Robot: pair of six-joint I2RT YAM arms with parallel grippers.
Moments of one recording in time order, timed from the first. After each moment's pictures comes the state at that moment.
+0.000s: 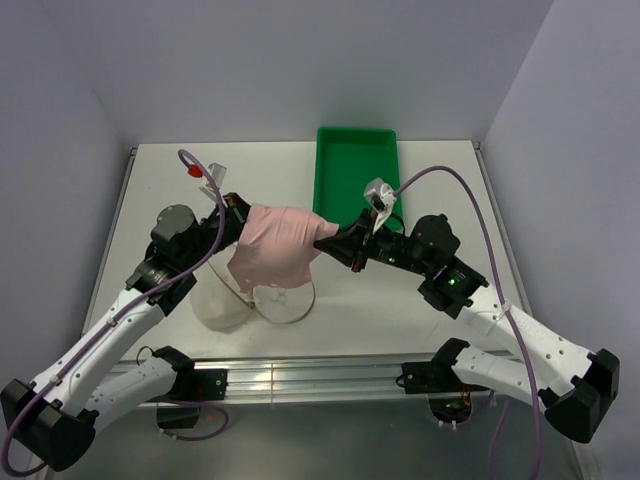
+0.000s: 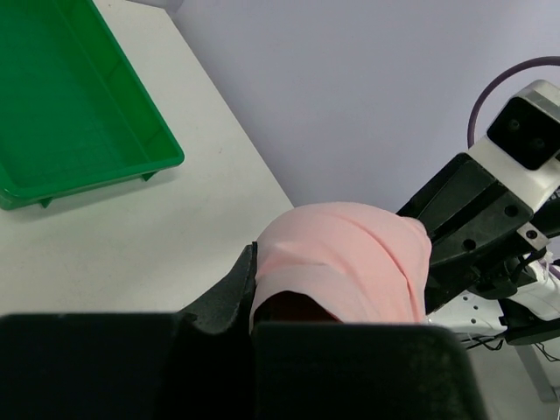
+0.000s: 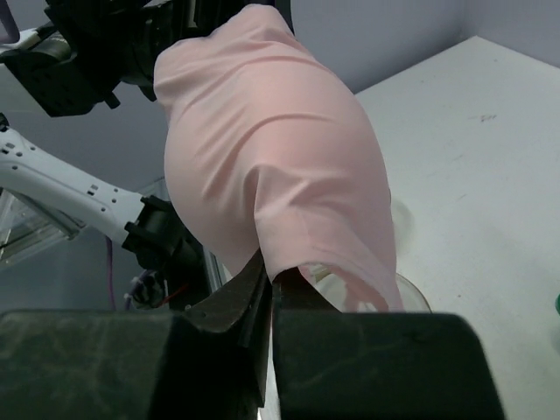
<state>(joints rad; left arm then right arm) -0.55 0.92 0.83 0.09 0.37 -0.80 0.73 0.91 0.79 0.17 -0.46 0.33</state>
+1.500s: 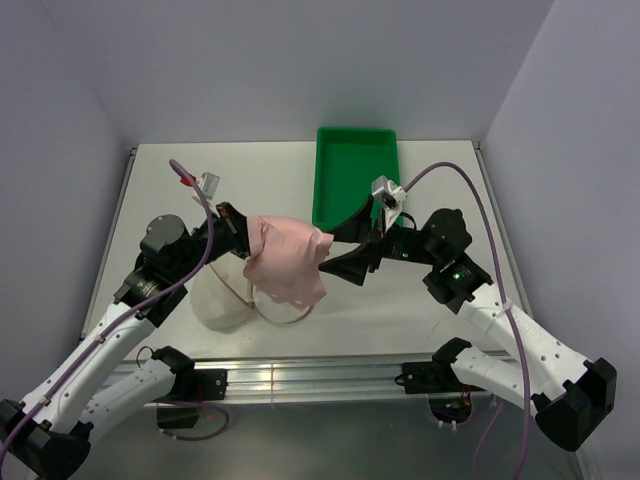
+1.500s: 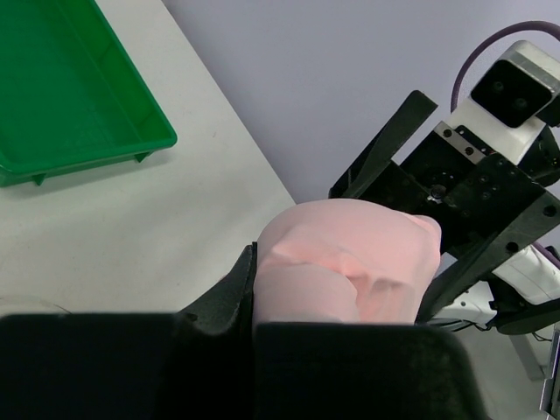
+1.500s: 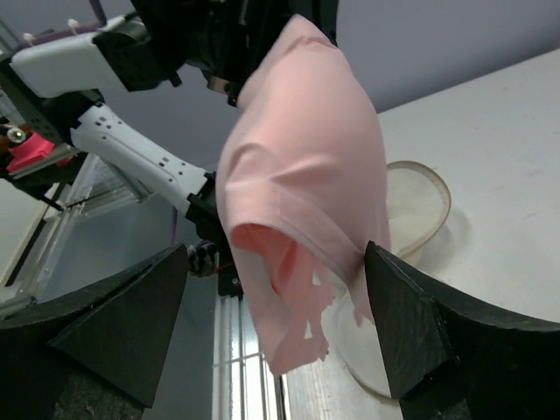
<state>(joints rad) -0.55 0.81 0.82 -0.01 0.39 -0.80 0.59 0.90 0.78 0.23 -0.80 0.41</state>
